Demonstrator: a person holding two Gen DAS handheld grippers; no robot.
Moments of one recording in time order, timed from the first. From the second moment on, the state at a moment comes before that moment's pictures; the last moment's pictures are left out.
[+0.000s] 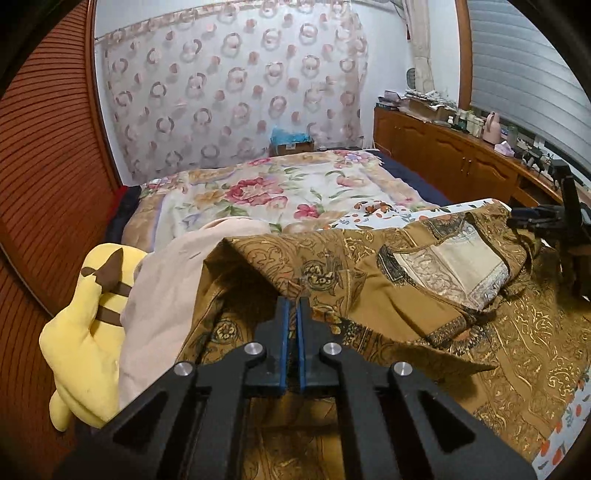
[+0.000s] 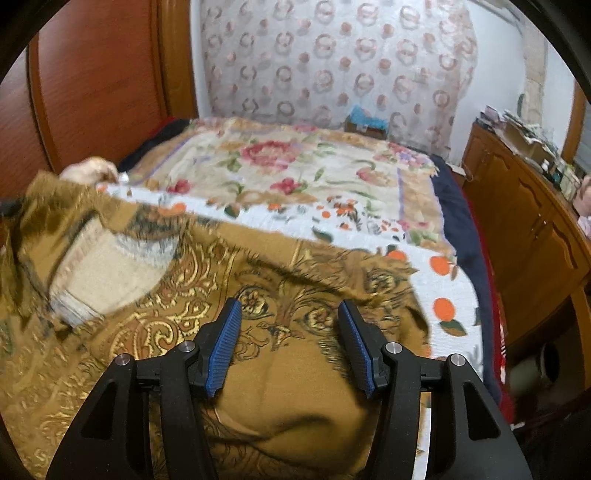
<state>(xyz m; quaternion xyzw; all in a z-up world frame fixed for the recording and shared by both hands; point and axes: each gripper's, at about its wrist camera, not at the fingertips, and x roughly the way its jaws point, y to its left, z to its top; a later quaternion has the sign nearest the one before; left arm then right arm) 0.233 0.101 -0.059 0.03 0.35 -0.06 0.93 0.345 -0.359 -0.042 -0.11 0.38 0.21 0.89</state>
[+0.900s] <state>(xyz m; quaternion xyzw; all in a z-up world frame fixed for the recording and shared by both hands) 0.202 0.094 -0.065 0.01 0.35 -0.08 0.93 0.367 -0.385 -0.041 -0.08 0.42 0.21 0.88</state>
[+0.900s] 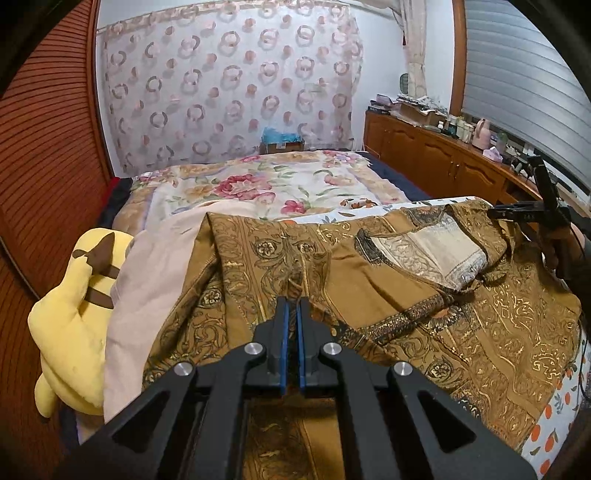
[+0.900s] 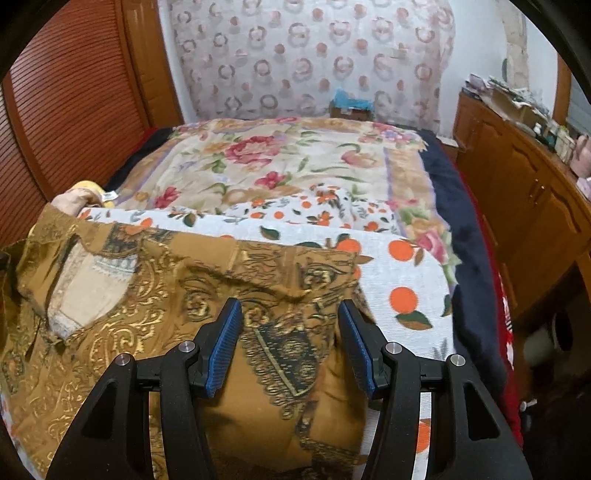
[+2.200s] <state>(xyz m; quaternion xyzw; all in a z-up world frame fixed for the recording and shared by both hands) 0.116 0.127 -0.086 -0.03 0.33 -0.05 0.94 0.318 -0.377 -0.019 -0.11 0.37 0.26 0.89</state>
